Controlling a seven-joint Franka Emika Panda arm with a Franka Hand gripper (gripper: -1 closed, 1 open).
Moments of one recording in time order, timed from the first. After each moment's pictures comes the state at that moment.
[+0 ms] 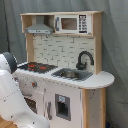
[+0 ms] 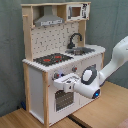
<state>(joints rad) -1.43 -0.46 2.49 -1.97 -1.88 2.08 0.20</state>
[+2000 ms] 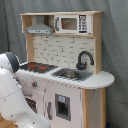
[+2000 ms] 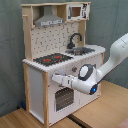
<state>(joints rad) -1.49 -0.46 2.48 -1.94 -1.84 2.20 0.49</state>
